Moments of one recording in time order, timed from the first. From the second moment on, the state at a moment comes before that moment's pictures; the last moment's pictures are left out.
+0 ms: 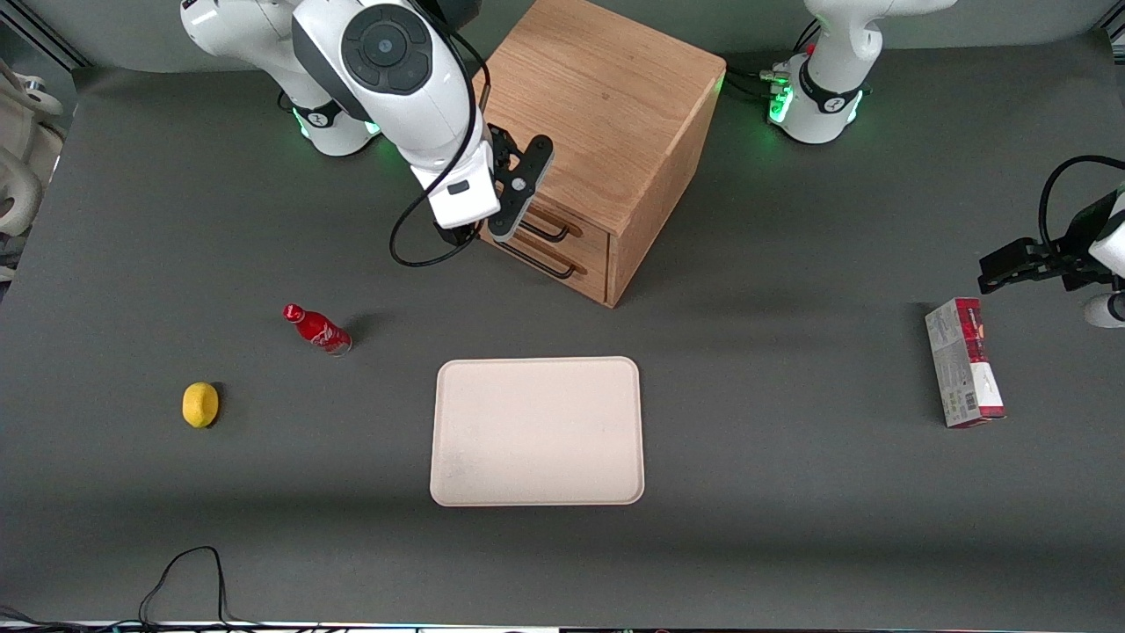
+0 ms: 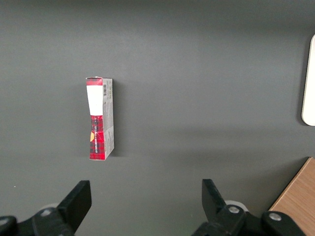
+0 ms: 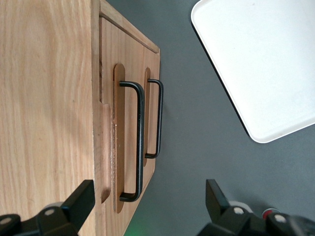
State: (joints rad) arm 0.51 0.28 0.21 -1.44 0.10 1.58 -0.35
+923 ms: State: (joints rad) arm 0.51 0.18 0.19 -1.74 0.17 1.85 -0.37
